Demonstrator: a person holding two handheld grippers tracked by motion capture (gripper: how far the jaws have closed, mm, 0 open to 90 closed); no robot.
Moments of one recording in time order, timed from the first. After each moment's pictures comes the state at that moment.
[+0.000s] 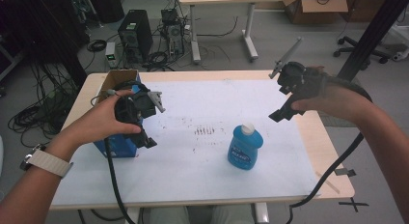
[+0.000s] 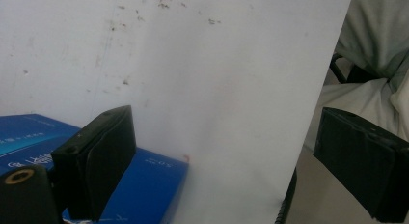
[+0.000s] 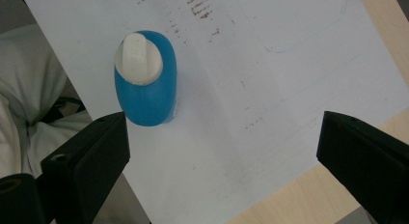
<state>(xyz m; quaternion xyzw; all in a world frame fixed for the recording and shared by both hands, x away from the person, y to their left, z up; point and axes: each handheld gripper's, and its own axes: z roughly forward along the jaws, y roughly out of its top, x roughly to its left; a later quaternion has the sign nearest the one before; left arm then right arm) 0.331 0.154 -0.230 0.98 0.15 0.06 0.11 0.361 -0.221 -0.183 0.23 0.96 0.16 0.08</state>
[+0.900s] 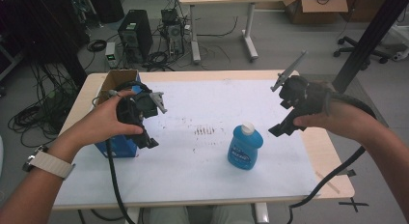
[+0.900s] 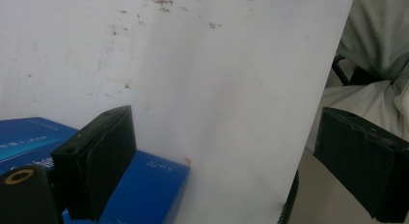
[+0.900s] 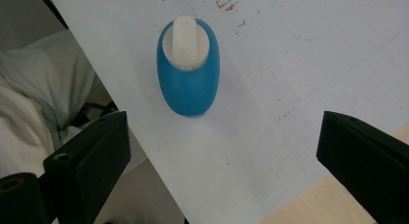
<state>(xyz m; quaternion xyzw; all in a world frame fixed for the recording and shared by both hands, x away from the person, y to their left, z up) 0.329 0.150 -0.229 0.98 0.15 0.07 0.11 0.330 -0.219 -0.193 0.26 0.95 0.17 0.06</state>
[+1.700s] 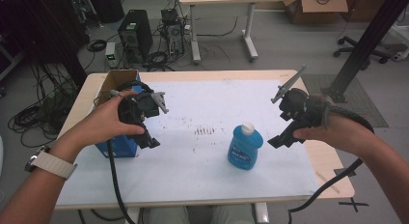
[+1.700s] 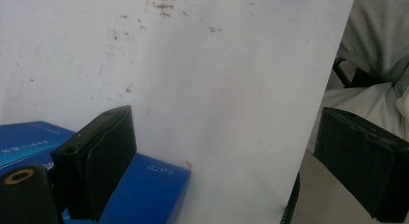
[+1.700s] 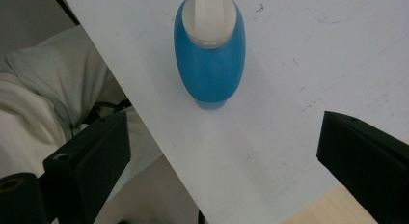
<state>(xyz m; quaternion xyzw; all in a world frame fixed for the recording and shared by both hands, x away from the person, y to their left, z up) 0.328 0.147 -0.229 0.98 0.14 0.07 0.11 0.317 -0.223 -0.217 0.27 0.95 0.18 0.04</state>
